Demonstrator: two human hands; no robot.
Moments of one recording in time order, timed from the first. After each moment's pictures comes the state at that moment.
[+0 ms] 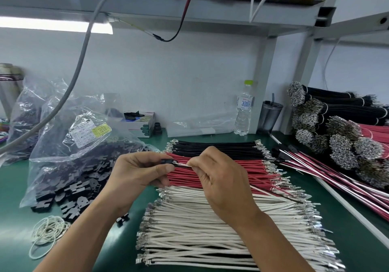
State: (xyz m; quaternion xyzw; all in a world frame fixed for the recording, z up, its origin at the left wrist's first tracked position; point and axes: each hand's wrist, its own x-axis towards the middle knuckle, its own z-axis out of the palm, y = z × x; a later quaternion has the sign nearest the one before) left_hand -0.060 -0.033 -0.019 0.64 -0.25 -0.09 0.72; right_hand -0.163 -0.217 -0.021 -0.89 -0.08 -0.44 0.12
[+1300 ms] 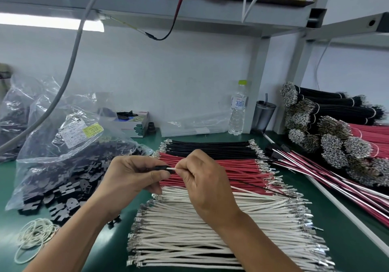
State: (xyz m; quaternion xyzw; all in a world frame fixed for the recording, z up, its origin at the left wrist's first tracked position) left_hand -0.067 -0.033 -0.018 0.68 -0.28 -0.07 0.67; right_hand -0.152 -0.204 -0.029 -0.87 -0.09 -0.43 0.22
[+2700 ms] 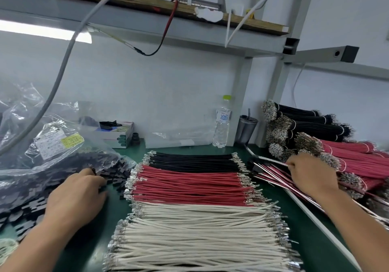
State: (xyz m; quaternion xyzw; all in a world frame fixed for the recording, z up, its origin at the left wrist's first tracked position) left_hand -0.004 -0.003 -0.049 0.97 -0.17 0.15 0.08; right_hand -0.233 -0.464 0.013 -0.91 0.35 -0.19 -0.12
